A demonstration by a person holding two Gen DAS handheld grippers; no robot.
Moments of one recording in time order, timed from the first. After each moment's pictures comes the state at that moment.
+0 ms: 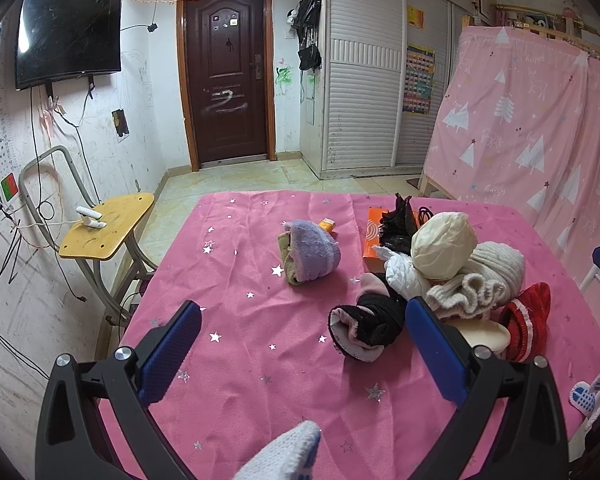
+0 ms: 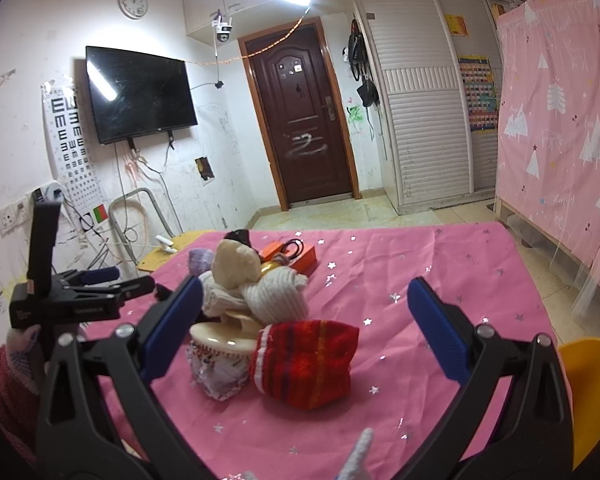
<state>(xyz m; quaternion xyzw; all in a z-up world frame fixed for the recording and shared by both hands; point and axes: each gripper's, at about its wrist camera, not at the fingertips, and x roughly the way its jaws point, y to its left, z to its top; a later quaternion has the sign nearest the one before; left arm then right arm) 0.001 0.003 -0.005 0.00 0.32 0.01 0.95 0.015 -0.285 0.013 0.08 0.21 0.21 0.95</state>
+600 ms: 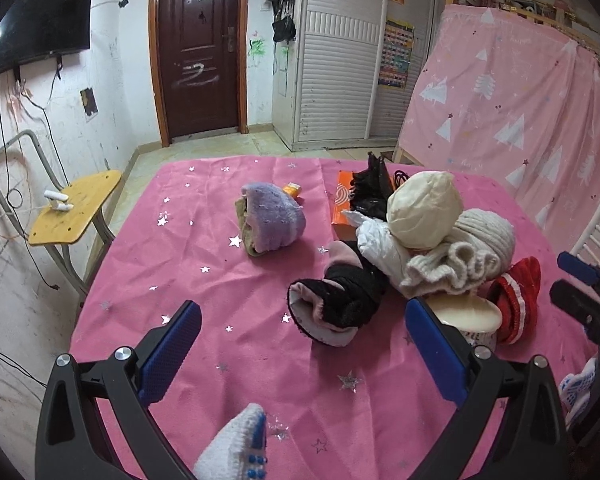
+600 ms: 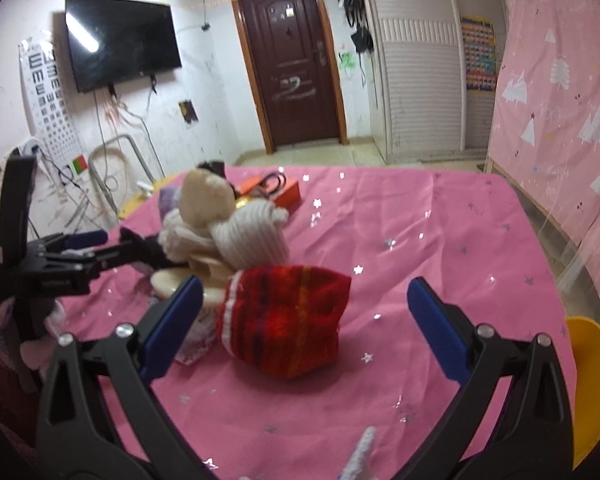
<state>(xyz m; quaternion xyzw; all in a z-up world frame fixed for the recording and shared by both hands) 0.020 -0.006 -0.031 -0.01 0.37 -0.05 0.93 0.037 -0.265 -0.022 0.04 0.32 0.19 0.93</state>
